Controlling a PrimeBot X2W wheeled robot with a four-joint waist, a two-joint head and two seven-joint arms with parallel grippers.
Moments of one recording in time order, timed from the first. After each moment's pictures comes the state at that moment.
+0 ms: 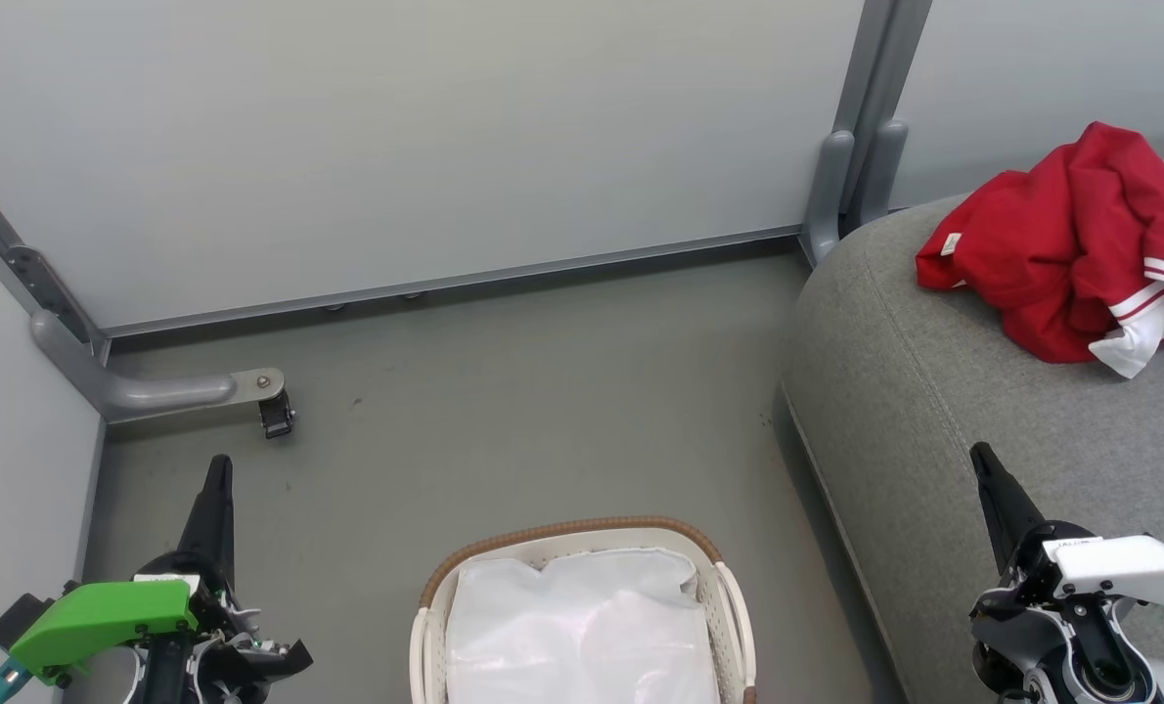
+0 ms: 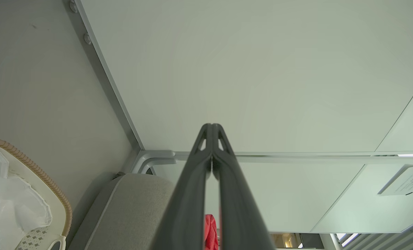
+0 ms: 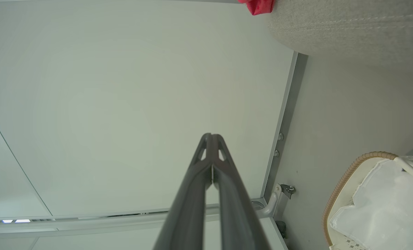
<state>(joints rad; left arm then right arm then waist) -0.10 0.05 0.11 0.25 -1.61 -0.13 0.11 -0.10 -0.05 -0.11 0.25 1.61 0.13 0.12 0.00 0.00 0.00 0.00</state>
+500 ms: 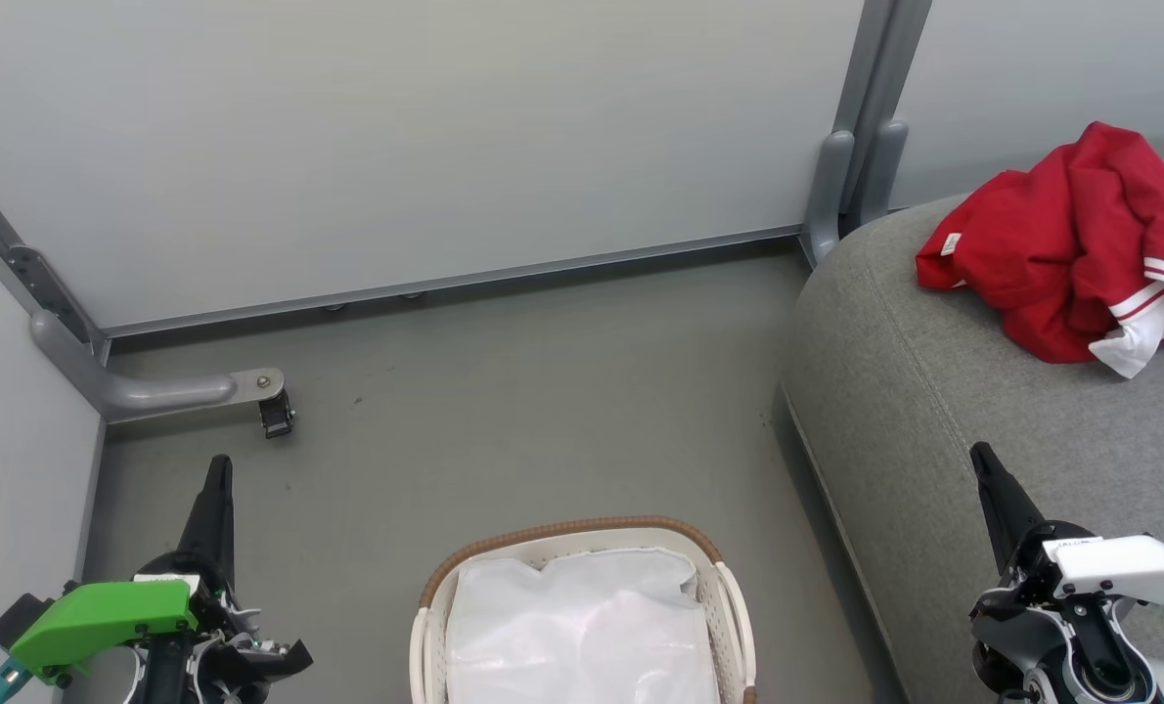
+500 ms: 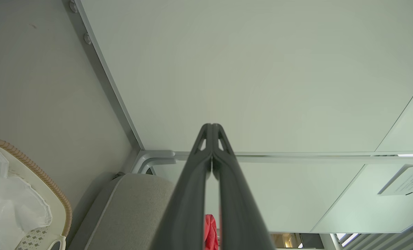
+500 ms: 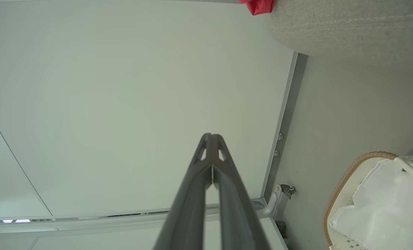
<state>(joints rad) -0.10 0.05 0.11 0.25 -1.61 -0.13 0.11 -0.11 -0.05 -0.11 0.25 1.61 0.13 0.12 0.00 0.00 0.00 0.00</state>
